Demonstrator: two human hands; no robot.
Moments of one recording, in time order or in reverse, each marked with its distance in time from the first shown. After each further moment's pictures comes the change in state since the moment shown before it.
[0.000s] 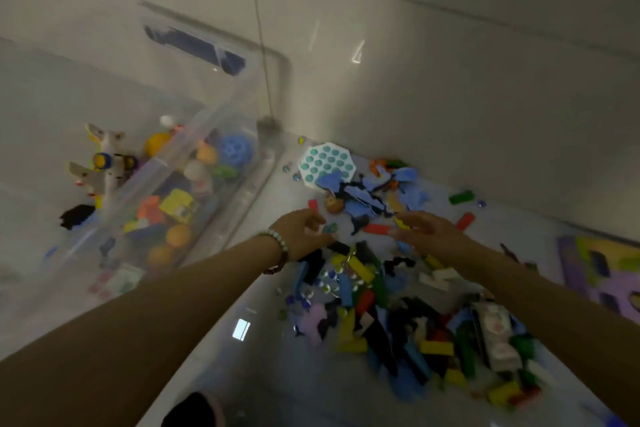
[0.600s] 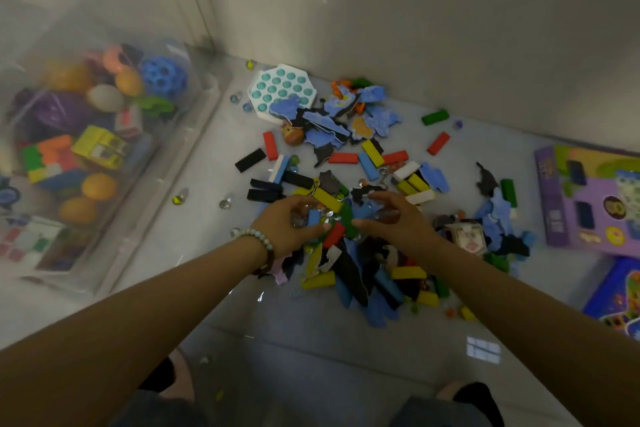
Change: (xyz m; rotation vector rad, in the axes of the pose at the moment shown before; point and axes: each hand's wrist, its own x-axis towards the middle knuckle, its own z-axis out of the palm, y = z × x) left_hand -0.009 -0.021 0.107 -0.121 -0.009 0.059; right_hand -0.010 0.109 0.048 0.070 0.164 -0.049
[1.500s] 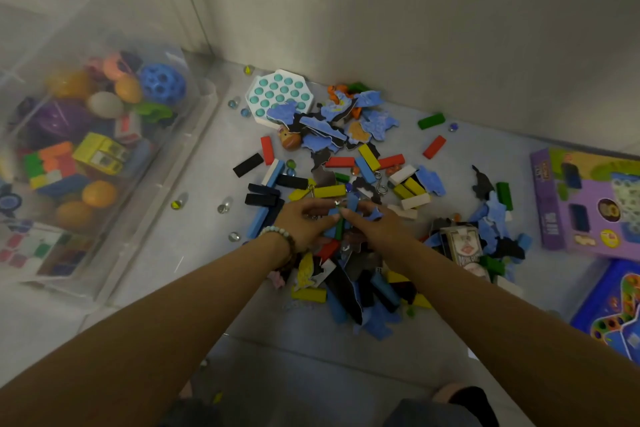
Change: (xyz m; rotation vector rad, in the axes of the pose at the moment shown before) left_hand 0.012 0.022 0.025 -0.446 0.041 -0.115; right_hand 0.010 -0.007 0.028 0.385 -0.088 0.102
